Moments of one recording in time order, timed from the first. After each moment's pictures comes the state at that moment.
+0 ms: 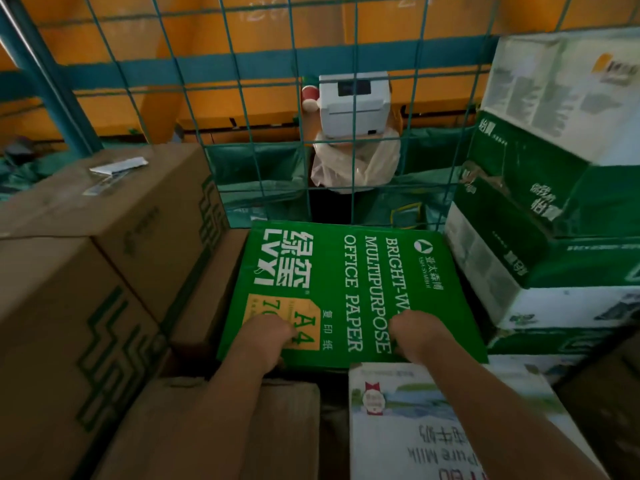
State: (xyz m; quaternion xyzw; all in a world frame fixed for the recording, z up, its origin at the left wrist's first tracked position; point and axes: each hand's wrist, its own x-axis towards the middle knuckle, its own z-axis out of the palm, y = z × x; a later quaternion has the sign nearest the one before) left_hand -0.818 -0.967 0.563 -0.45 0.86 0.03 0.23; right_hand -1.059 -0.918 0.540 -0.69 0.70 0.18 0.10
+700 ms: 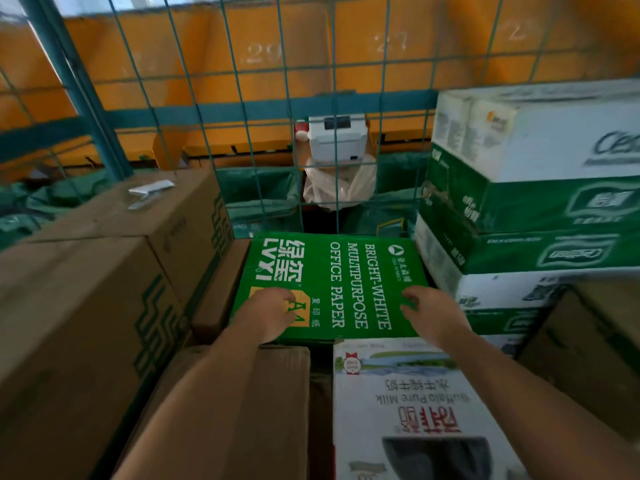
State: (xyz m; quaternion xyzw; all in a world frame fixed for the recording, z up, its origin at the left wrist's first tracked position) left_hand -0.811 -0.907 0.624 -0.56 0.81 0.19 -0.06; right_hand -1.082 -0.823 0.601 -0.57 0.79 -0.19 0.14
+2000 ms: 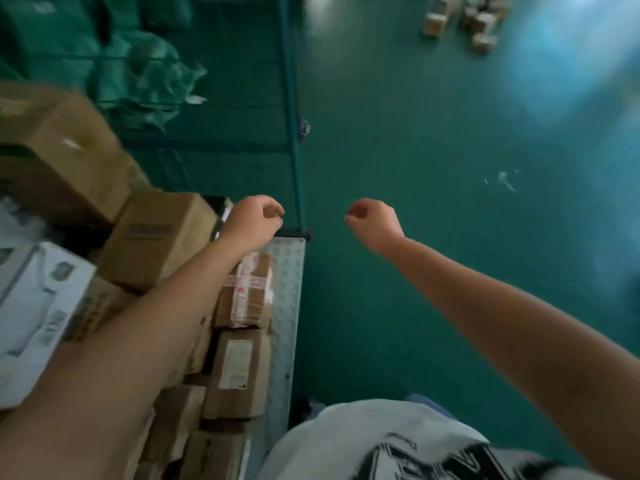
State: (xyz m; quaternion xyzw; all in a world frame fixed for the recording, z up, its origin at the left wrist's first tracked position) left_hand -0.955 -0.290 0.613 0.05 0.94 0.32 0.10; right_hand -0.920 -0.074 0.592 0.16 0.90 -0.40 0.05
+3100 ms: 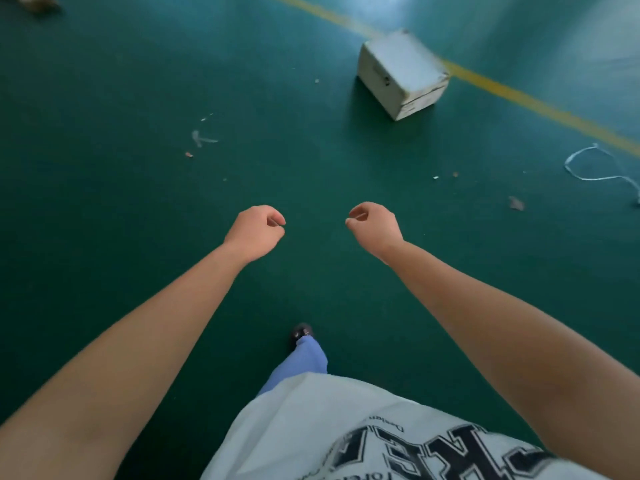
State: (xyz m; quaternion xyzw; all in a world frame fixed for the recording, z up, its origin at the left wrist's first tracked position) left_hand -0.847 0.446 0.523 0.47 0.79 0.15 0.36; right_hand -0.639 0.518 0.517 0.63 0.64 -0.44 -0.09
